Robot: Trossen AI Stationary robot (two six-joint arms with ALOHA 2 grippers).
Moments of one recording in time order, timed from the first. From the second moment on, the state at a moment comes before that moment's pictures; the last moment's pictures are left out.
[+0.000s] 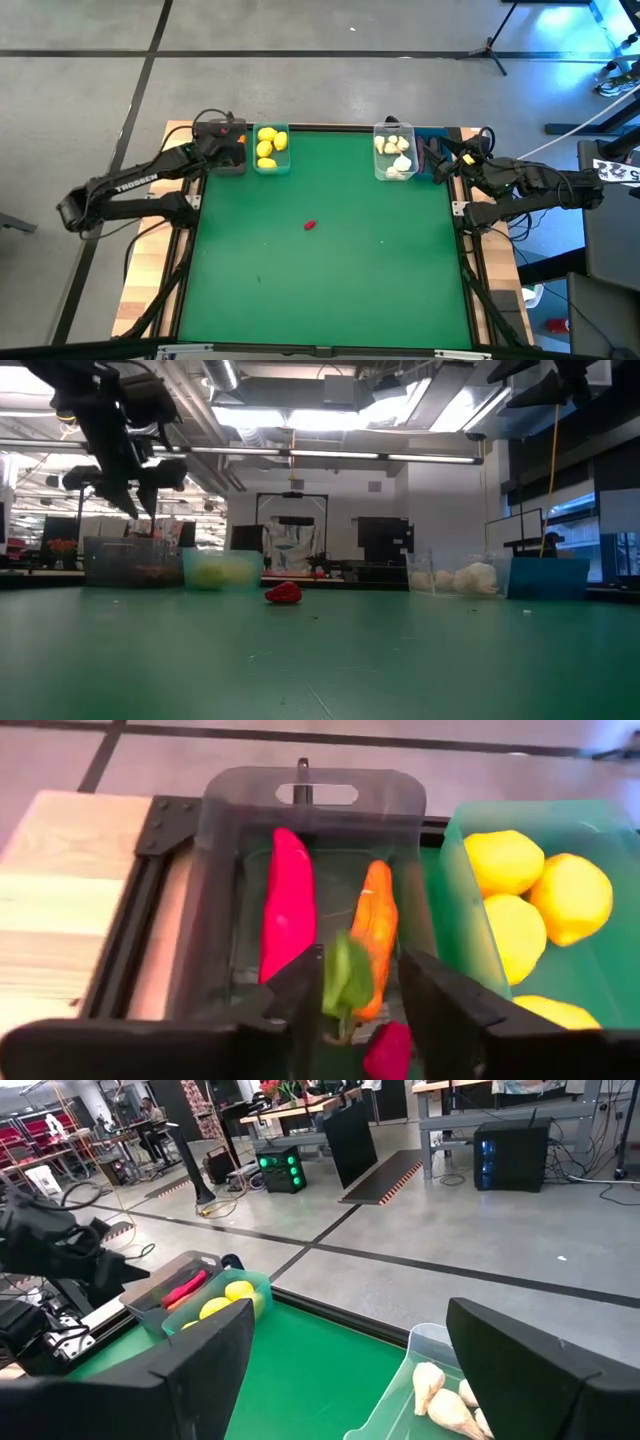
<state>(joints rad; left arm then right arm) 0.64 0.88 0.60 -0.68 -0.63 -0.82 0.14 0.57 0.86 -0.60 0.92 0.54</state>
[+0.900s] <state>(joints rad) 0.33 1.00 0.56 -0.07 -0.11 -0.46 0.14 0.57 0.86 -0.63 0.93 0.54</state>
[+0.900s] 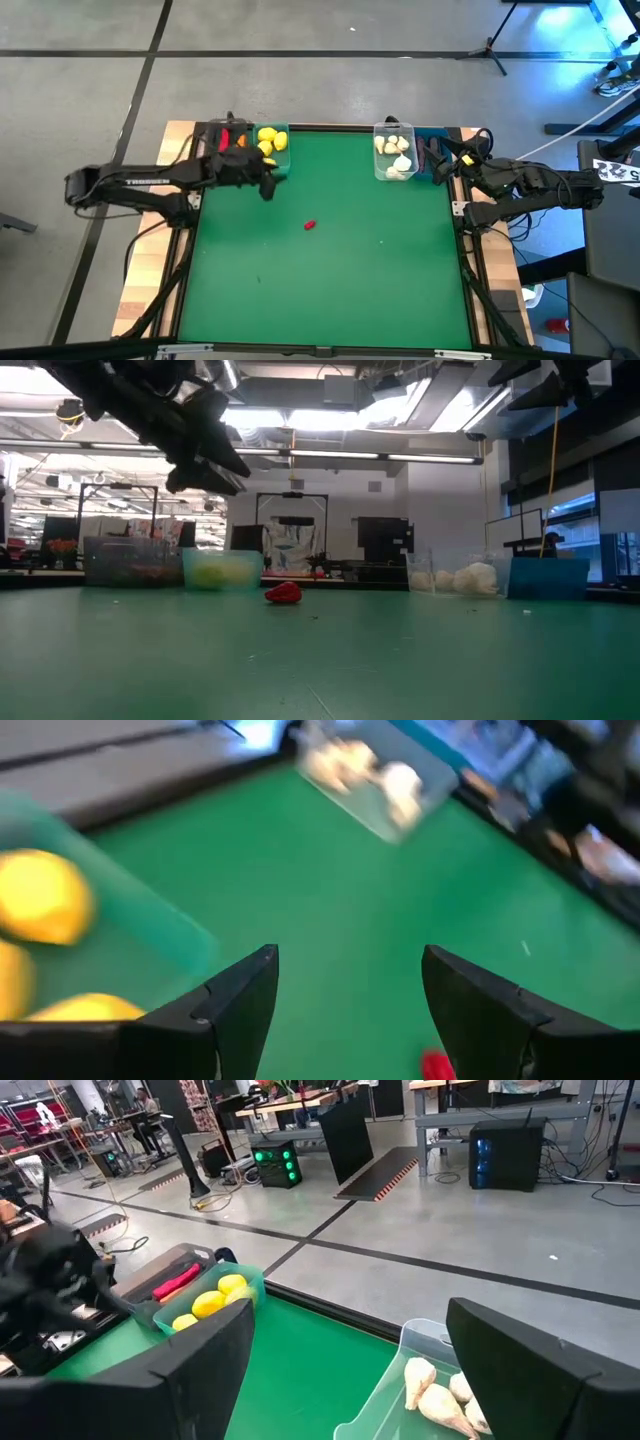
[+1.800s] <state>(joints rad) -0.22 1.79 0.63 0.54 -0.58 -0.56 0.14 0.62 0.86 -0.65 0.73 0.58</state>
